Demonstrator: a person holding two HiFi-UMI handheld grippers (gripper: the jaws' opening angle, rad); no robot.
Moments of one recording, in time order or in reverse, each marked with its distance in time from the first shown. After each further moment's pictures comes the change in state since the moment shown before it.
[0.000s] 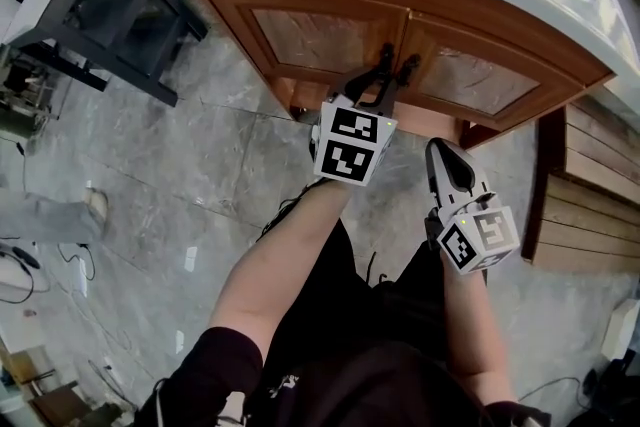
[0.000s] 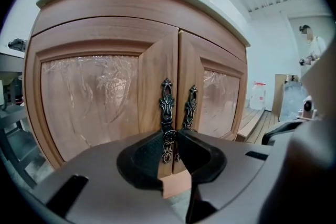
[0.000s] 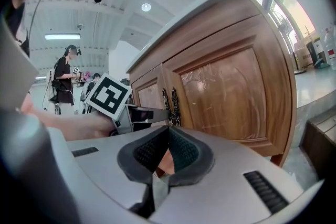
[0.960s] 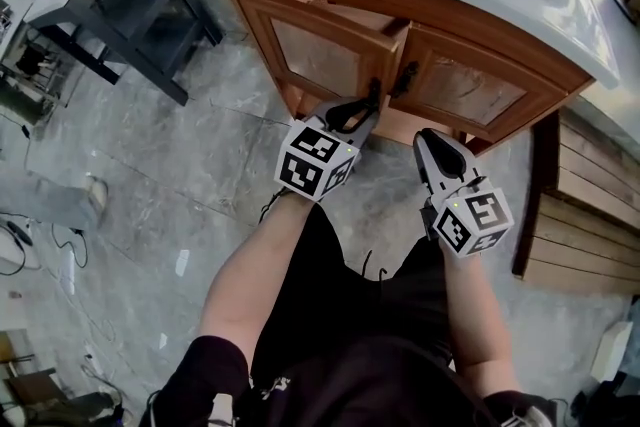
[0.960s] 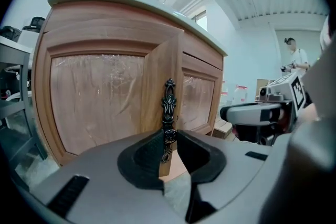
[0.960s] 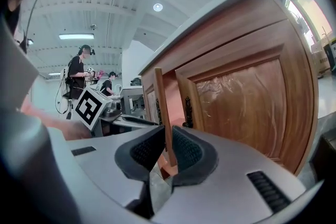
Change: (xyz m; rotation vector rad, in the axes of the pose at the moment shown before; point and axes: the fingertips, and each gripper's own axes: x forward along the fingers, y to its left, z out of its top) left arm -0.060 -0.015 -0.022 0.006 0.000 -0.165; right arm 0.003 0.018 0.011 -0.058 0.040 0.135
